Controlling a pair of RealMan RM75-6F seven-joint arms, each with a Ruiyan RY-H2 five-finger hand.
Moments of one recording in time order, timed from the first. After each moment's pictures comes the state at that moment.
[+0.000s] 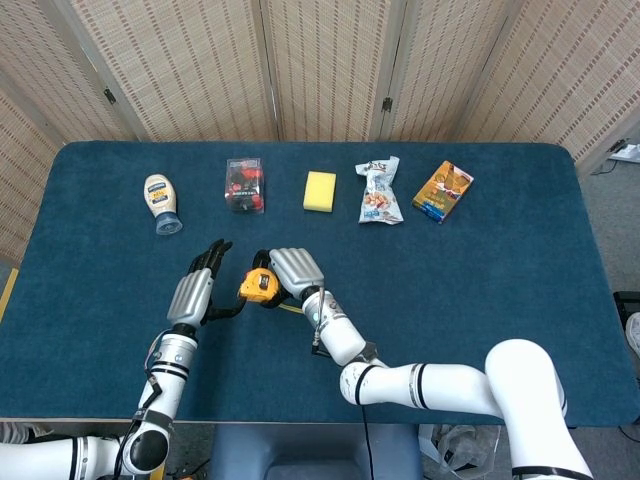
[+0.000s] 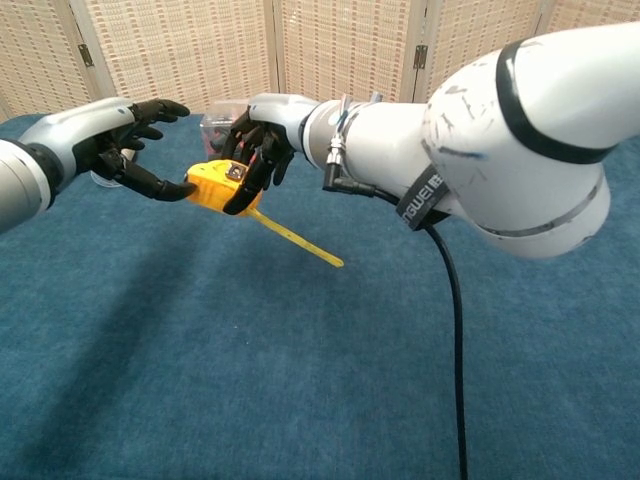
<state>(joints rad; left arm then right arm) -0.64 -1.58 -0.33 -1.82 0.80 1.24 0.33 1.23 -1.80 0.41 -1.38 -0.46 0.86 -0.41</state>
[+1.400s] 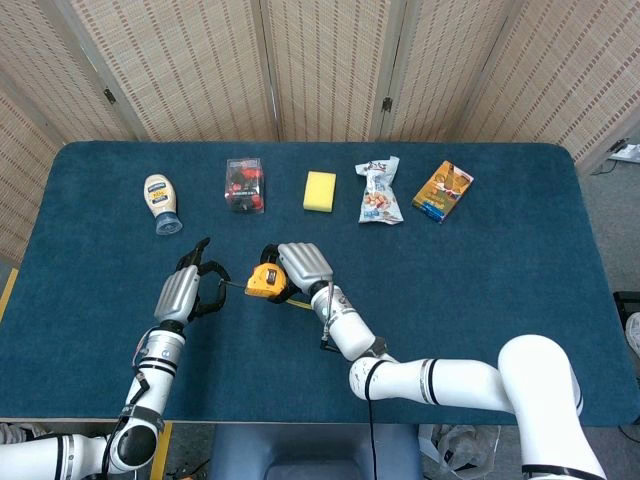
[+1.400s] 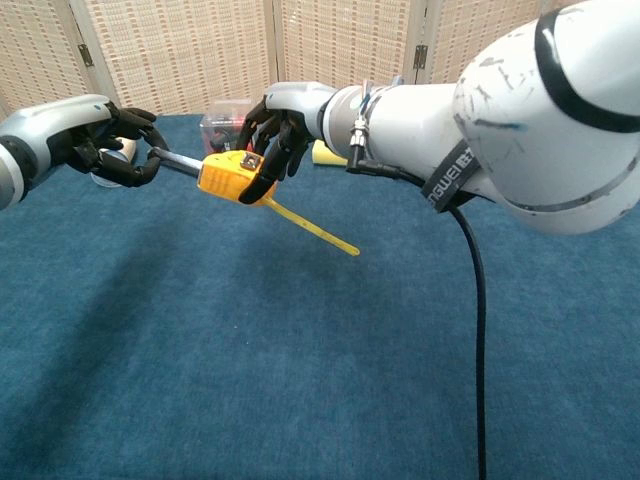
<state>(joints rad) -0.63 -1.51 -0.34 -1.84 0.74 1.22 0.30 1.22 -1.73 0.39 -1.42 -0.45 0.86 -0.40</state>
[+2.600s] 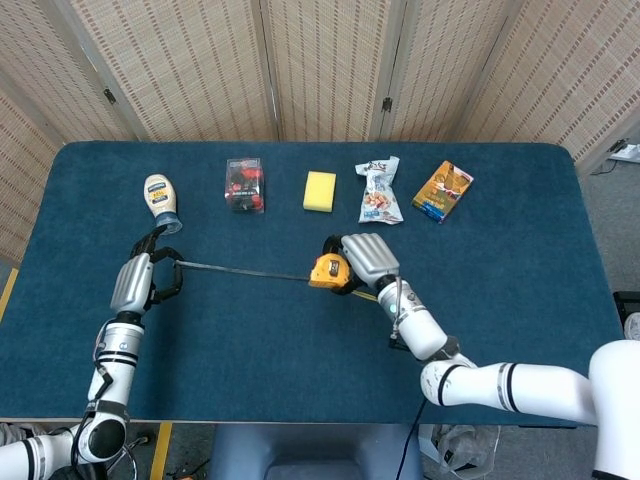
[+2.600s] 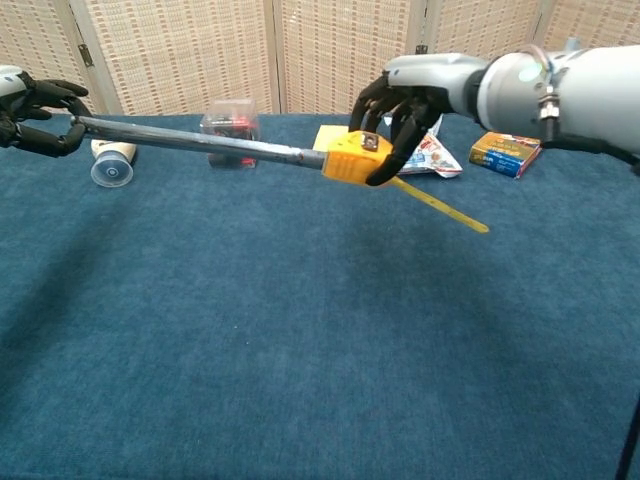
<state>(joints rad) -0.54 -1.41 -0.32 -1.68 0.92 1.19 0.05 1.01 -1.42 0.25 -1.66 -0.64 0.90 -0.33</state>
